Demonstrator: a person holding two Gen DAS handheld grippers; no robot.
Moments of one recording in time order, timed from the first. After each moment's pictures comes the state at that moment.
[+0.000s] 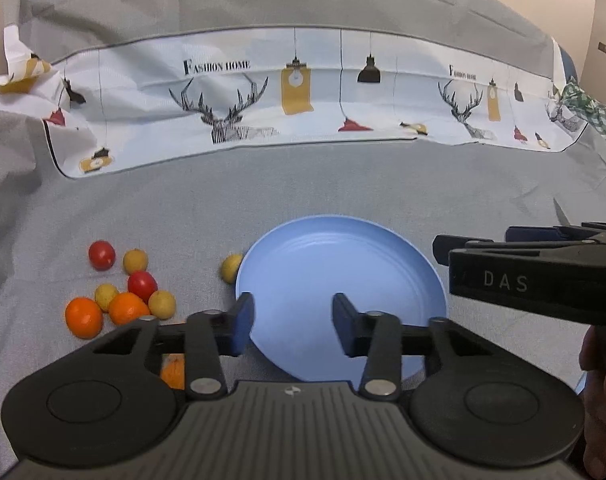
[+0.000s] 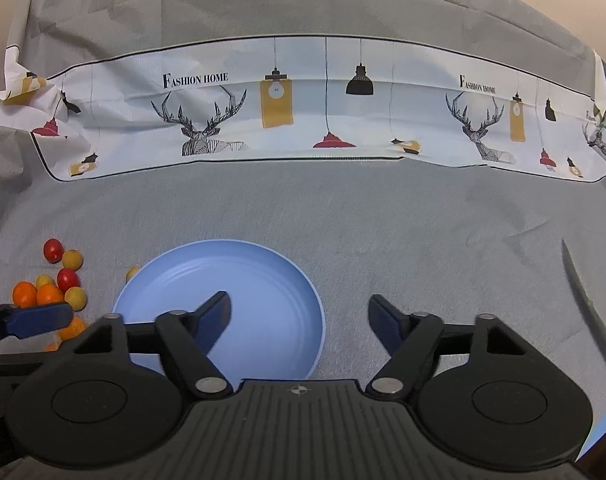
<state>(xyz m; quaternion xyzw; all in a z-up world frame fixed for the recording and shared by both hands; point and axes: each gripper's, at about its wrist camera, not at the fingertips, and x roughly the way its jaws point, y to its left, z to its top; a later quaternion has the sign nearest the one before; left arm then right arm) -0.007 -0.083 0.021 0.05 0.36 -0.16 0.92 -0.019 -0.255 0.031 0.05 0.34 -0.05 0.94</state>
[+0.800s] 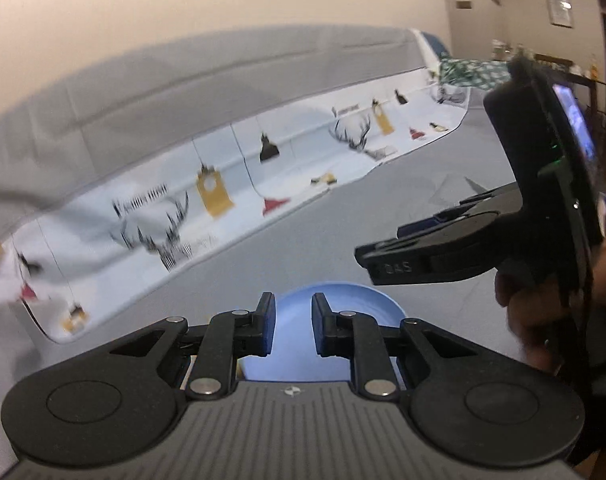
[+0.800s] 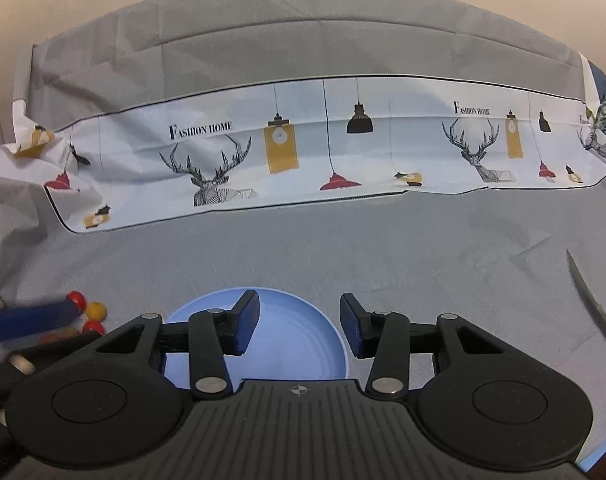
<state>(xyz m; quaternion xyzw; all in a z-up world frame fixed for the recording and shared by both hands) -0.044 -0.057 0.082 0.19 0.21 -0.32 0.90 -0.029 -0.249 0.048 0.08 0.29 -0.05 0.95</state>
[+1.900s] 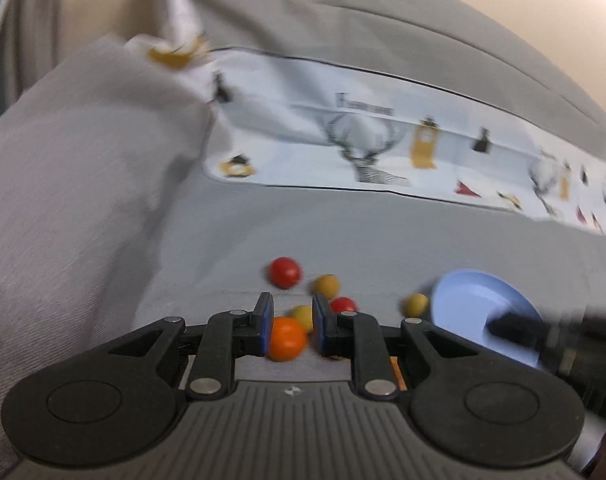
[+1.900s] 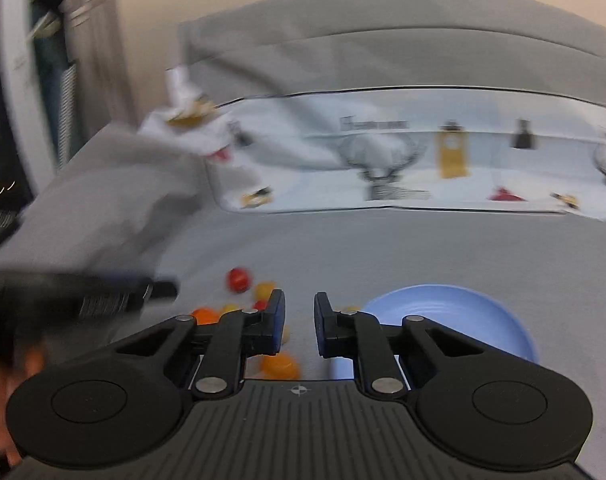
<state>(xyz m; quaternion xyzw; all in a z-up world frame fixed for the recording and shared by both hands) 0.024 0.094 0.024 -0.04 0.34 -0.07 0.94 -0.029 -0.130 0.031 0.04 0.28 0.16 0.94</state>
